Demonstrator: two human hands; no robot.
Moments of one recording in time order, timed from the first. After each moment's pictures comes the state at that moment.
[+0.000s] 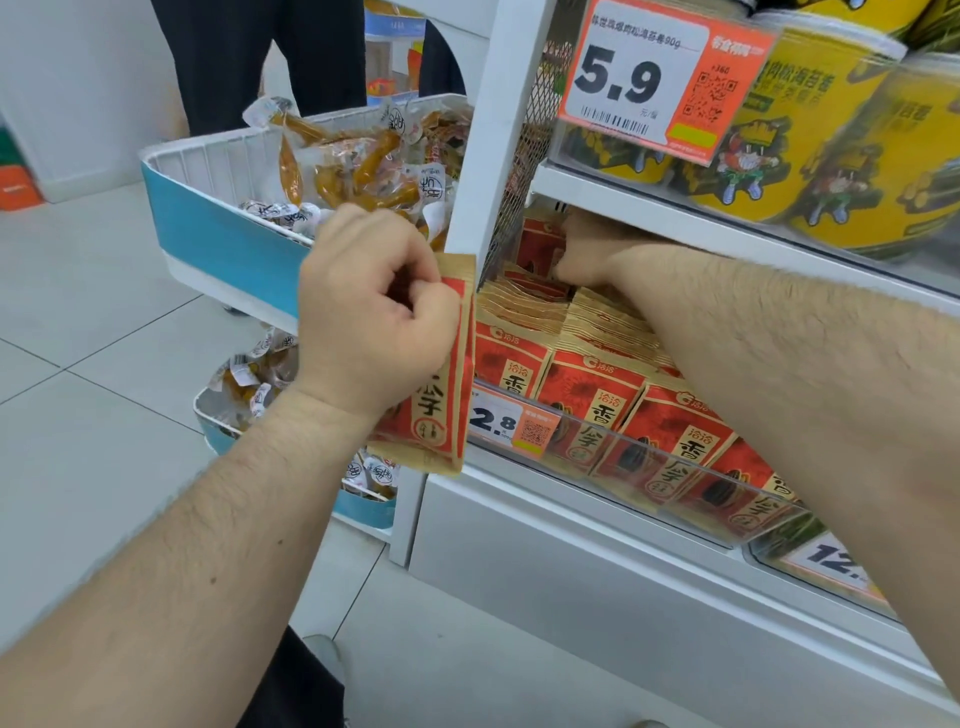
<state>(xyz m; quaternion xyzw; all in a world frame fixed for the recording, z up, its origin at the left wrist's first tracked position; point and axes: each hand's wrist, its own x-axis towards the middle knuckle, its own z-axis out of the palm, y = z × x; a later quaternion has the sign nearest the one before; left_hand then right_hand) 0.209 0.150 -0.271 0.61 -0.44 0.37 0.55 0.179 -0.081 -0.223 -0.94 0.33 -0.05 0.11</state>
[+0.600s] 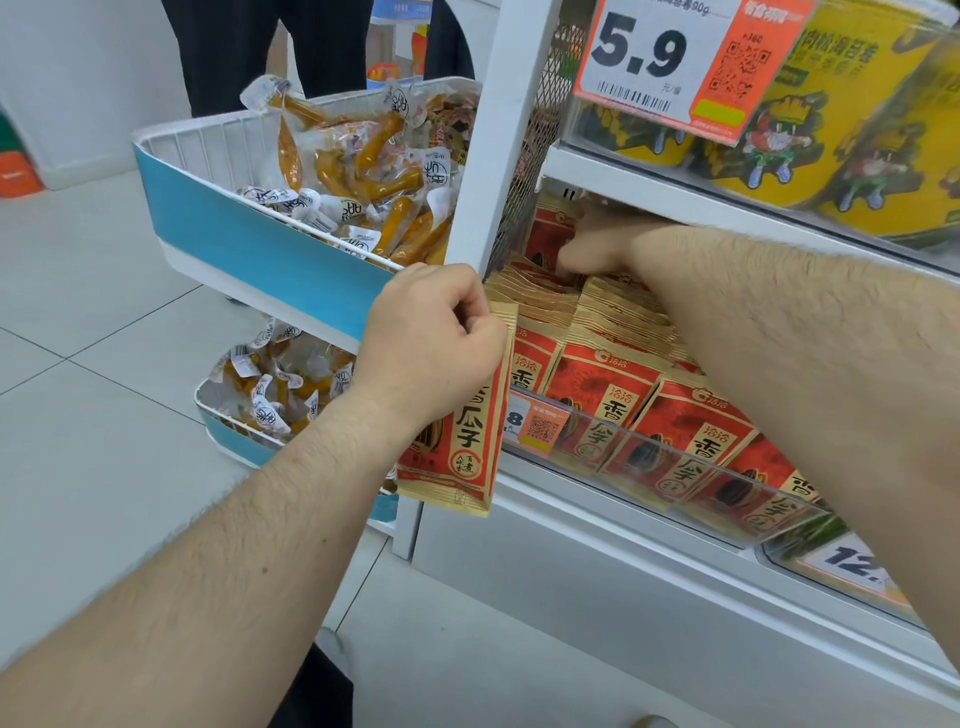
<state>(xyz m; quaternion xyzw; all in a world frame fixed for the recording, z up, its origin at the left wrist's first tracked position) 0.198 0.128 -0.294 0.74 -0.41 0.12 0.52 0.178 -0.077 -0.227 -0.93 0.34 -0.07 0.14</state>
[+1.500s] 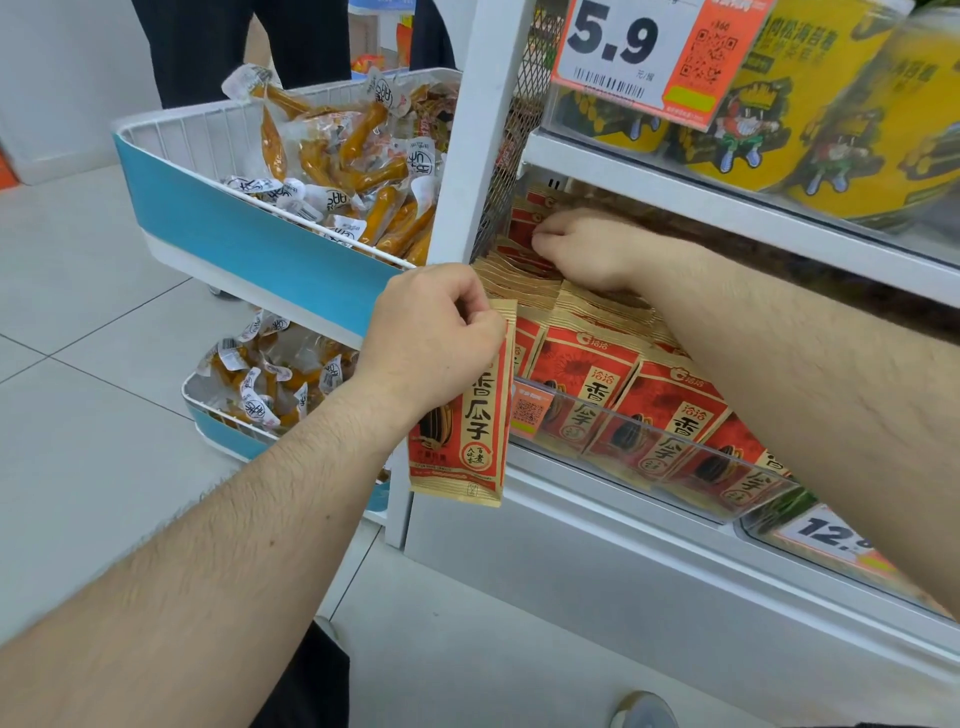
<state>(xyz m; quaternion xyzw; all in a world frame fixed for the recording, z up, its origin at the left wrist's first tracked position) 0.184 0.125 -0.290 0.76 -0.39 0.03 0.52 0.153 -0.070 -0.229 -0.97 0.25 -0.02 0.06</state>
